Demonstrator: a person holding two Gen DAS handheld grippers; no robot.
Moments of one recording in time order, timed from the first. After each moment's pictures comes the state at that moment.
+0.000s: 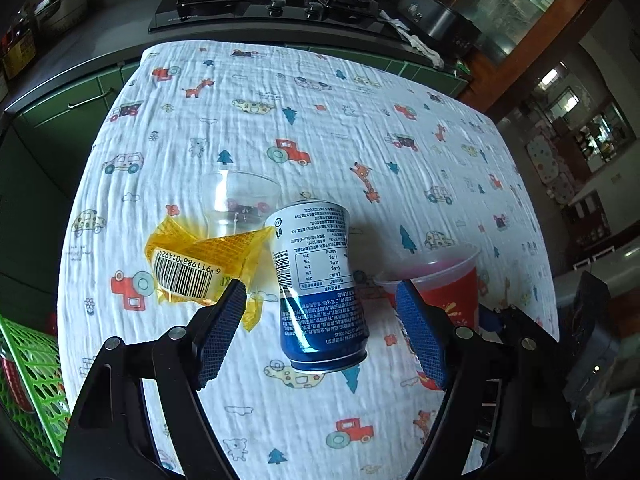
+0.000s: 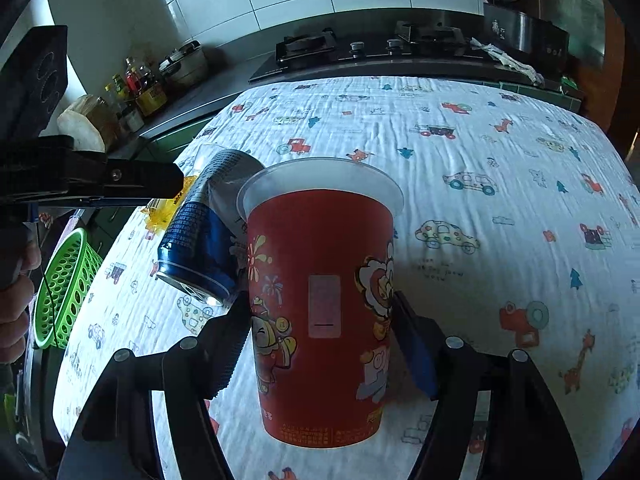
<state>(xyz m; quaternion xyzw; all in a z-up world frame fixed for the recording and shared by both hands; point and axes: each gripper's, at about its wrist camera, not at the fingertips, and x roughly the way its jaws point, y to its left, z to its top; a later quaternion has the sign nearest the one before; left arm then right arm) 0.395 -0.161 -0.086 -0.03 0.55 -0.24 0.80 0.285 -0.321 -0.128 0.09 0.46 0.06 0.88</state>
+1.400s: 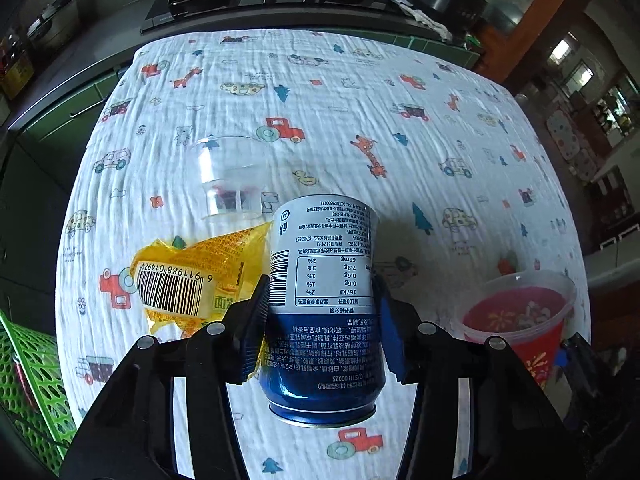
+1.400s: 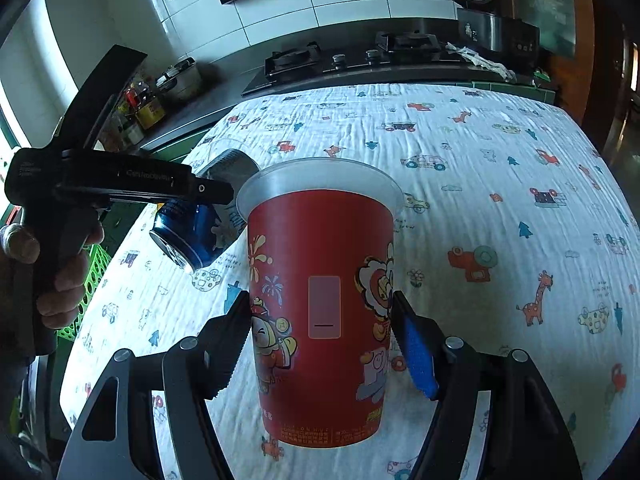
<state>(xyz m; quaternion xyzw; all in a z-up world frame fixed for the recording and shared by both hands) 0.384 -0.190 -0.104 0.03 0.56 -0.22 0.80 0.222 -0.334 -0.110 0.10 0.44 0.05 0.89</state>
